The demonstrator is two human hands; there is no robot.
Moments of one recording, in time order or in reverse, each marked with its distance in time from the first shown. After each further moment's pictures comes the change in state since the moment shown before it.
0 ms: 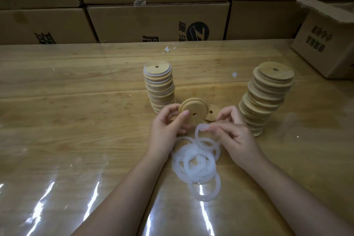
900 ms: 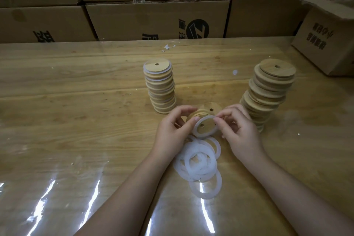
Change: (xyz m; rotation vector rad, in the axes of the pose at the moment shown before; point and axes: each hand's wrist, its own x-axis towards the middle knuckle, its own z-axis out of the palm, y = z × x) left_hand -0.005 -0.004 0.002 0.323 -0.109 0.196; right_hand 0.000 0.011 0.003 -0.002 0.170 0.090
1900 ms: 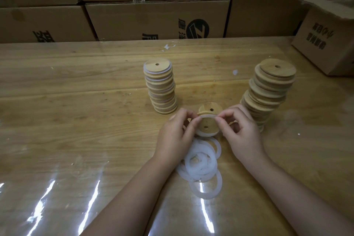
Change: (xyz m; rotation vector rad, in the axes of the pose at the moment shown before) left_hand -0.008 0.000 0.005 0.281 0.007 0.169; right_hand 0.000 0.004 0.001 -0.060 0.075 -0.092
